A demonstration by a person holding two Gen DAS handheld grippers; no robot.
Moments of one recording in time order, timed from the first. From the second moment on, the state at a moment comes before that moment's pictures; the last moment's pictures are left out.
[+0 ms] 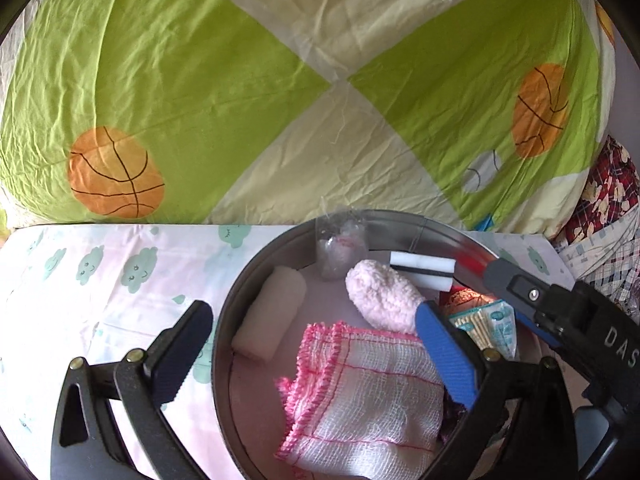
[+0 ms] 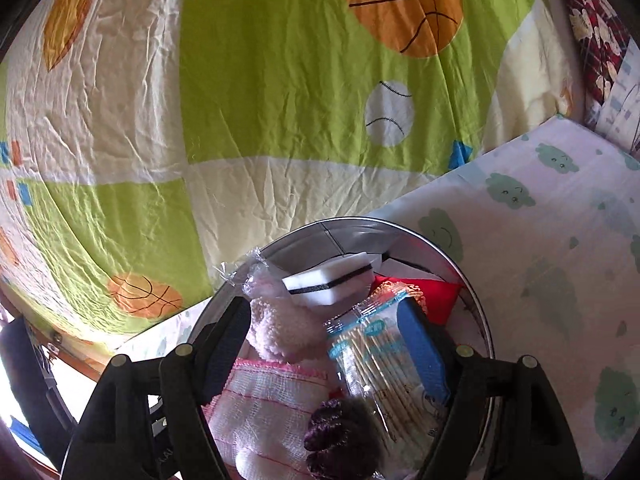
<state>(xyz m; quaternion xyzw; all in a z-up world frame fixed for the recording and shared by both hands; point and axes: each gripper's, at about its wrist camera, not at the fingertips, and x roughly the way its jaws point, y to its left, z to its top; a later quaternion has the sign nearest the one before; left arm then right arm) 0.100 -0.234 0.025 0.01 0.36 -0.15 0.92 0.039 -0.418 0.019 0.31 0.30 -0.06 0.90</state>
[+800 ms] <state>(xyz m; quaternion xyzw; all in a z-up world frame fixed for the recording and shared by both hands) 0.043 -0.207 0.009 -0.02 0.21 -0.13 0.97 -0.033 -0.384 0.008 0.15 0.12 -0.14 0.97</state>
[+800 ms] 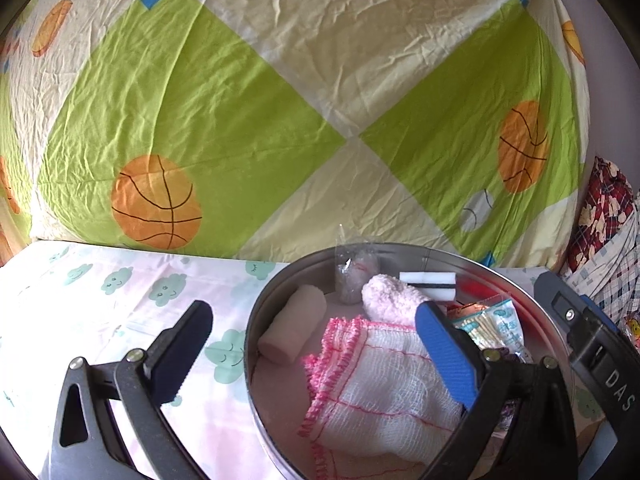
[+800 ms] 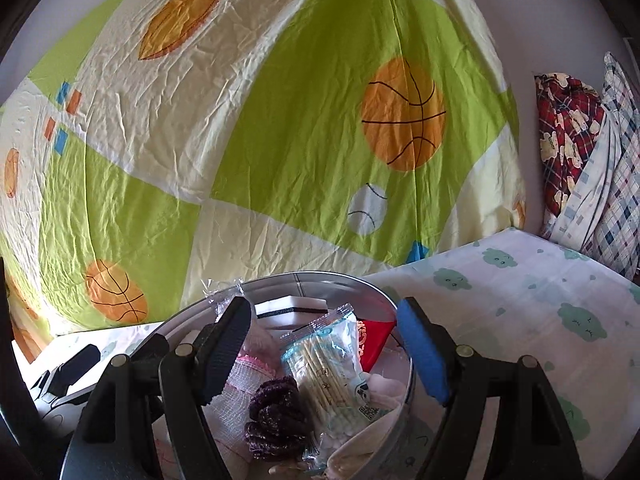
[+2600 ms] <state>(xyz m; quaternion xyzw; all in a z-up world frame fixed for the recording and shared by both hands) -0.042 -0.158 0.017 0.02 0.15 -0.14 0.98 -0.145 -0.301 0.036 0.02 -0.05 -0.24 0.97</state>
